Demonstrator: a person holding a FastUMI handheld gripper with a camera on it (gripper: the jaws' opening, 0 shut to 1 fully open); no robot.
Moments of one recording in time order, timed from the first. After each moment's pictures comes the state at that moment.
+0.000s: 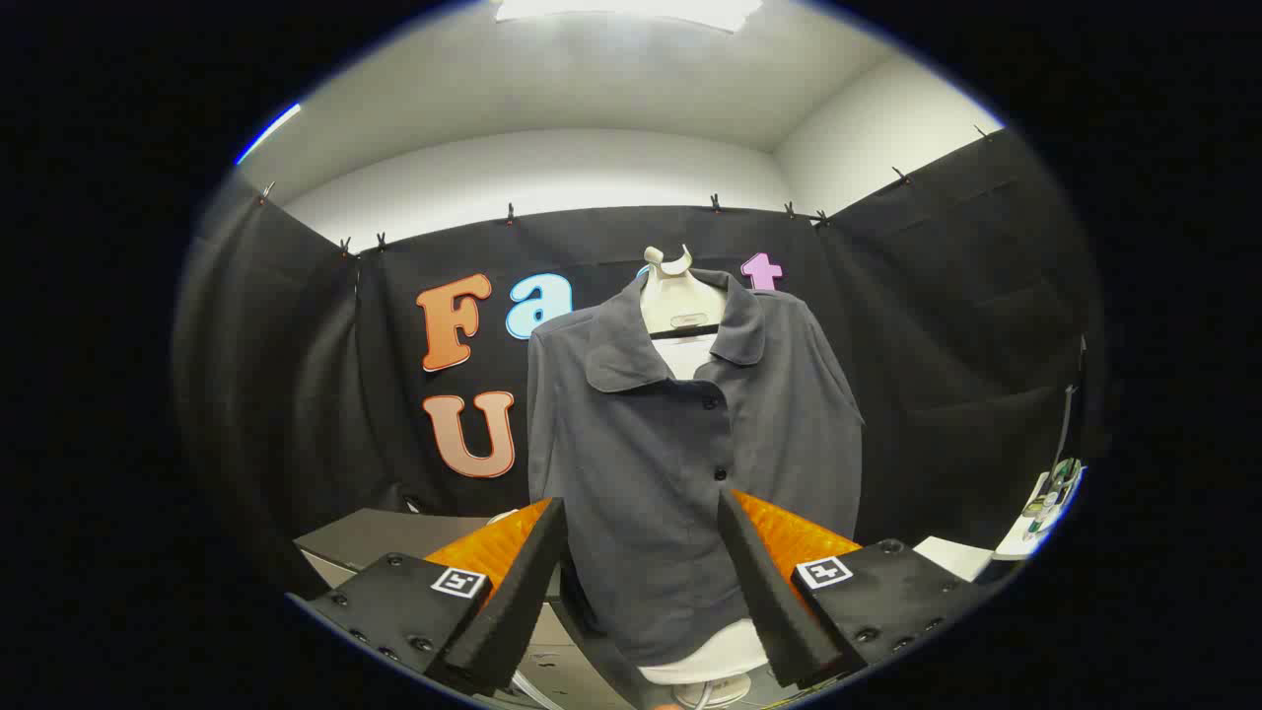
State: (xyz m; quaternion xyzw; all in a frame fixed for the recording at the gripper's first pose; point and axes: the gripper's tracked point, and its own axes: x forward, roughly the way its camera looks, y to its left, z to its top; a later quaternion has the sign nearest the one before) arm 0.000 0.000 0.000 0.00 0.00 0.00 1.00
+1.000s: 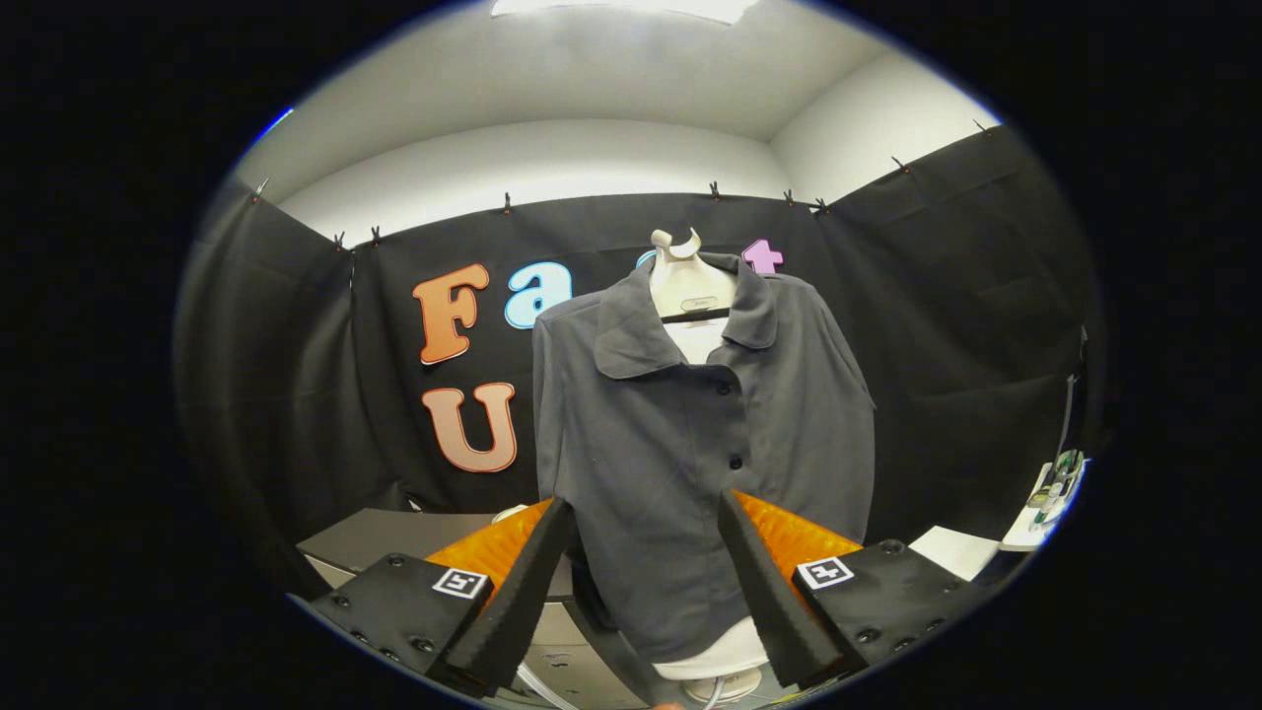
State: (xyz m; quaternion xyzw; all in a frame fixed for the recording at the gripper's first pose) arm 0.015 0.023 -0.011 0.02 0.02 0.00 1.00
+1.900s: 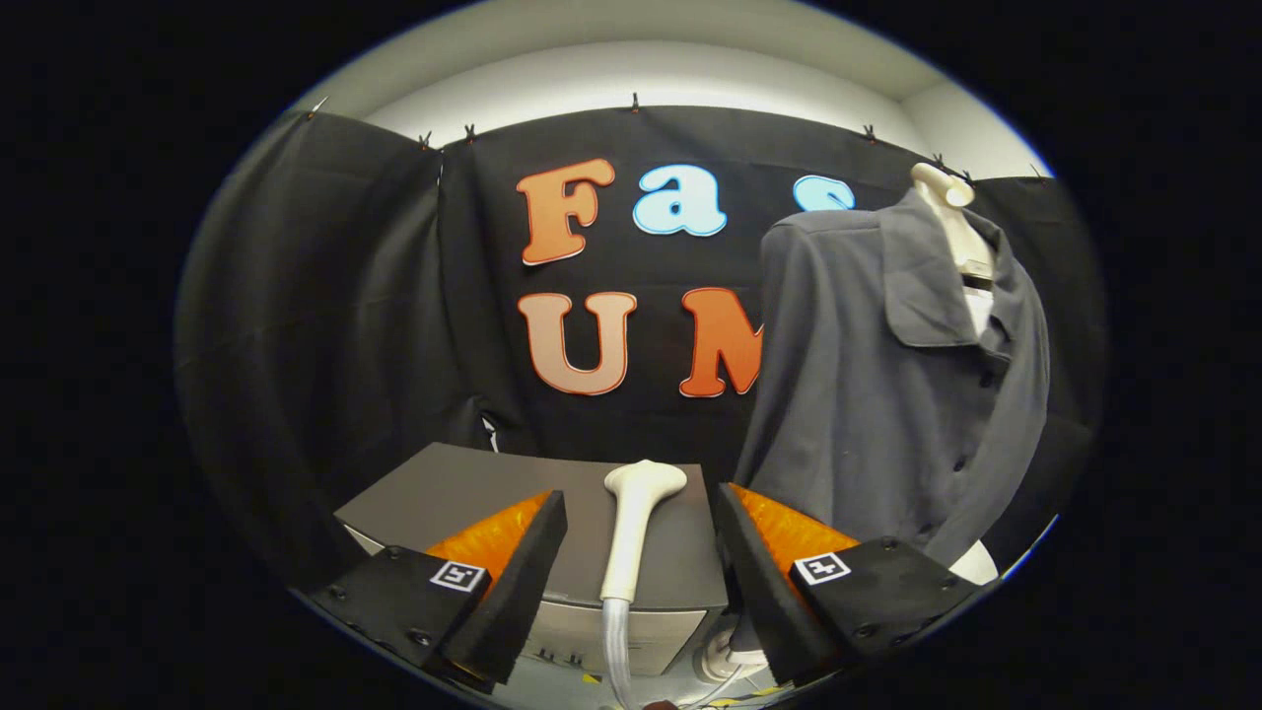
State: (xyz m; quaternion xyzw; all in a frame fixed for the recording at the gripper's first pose) arm 0.134 0.231 -0.068 -0.08 0.17 0.12 0.97
